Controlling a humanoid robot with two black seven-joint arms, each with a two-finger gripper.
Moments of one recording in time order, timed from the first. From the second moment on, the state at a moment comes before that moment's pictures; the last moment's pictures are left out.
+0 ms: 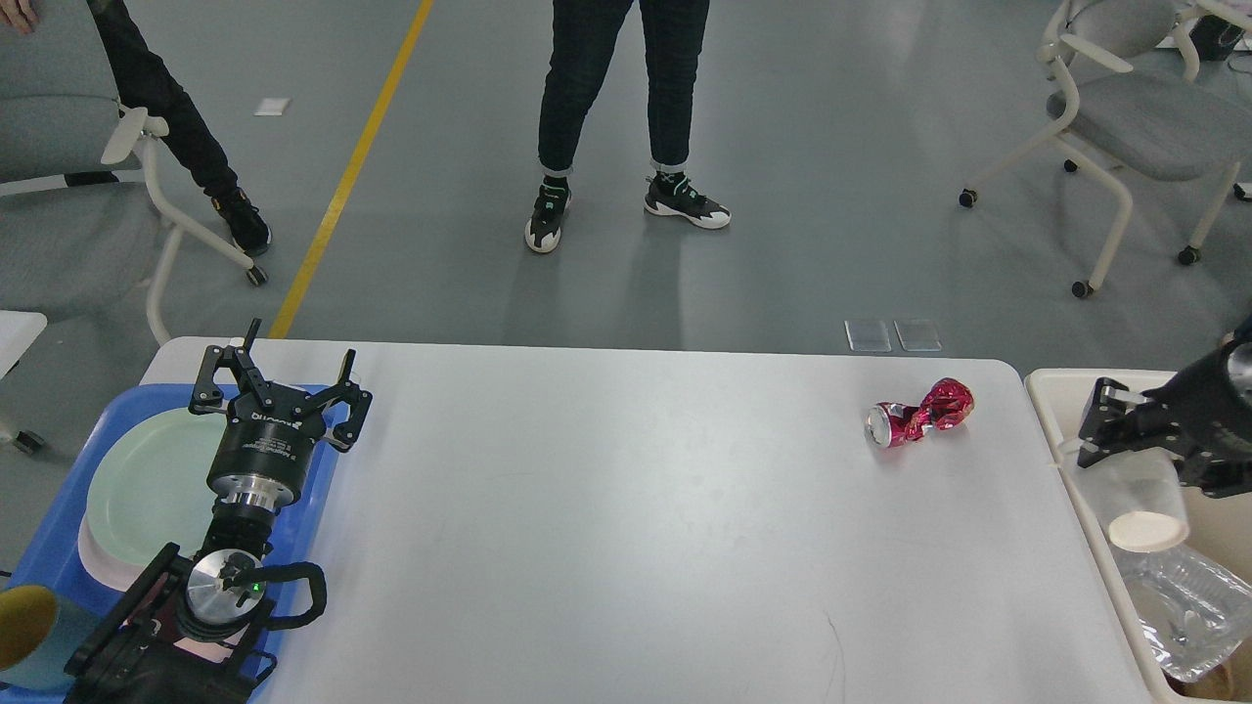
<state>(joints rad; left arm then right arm) -0.28 0.11 -1.36 -0.87 0.15 -0.42 -0.26 1.93 -0.57 -1.55 1.32 -0.04 0.54 0.10</state>
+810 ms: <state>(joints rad) -0.28 0.12 -1.36 -0.87 0.15 -0.42 -0.26 2.38 -0.62 -1.76 1.57 -0.02 0.50 -0.16</state>
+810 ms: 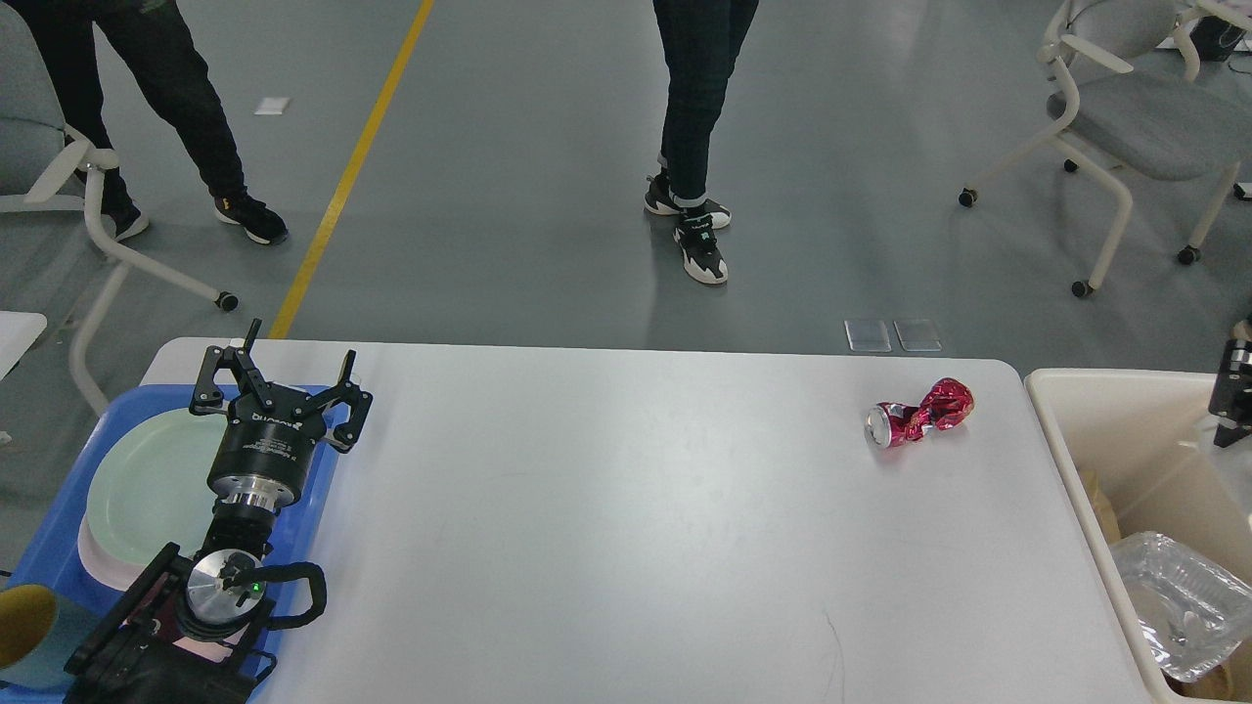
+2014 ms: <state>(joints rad) -0.28 0.12 -1.36 -0.87 0.15 -0.42 -0.26 0.53 -0.35 -0.83 -0.06 -0.02 0.11 -0.15</state>
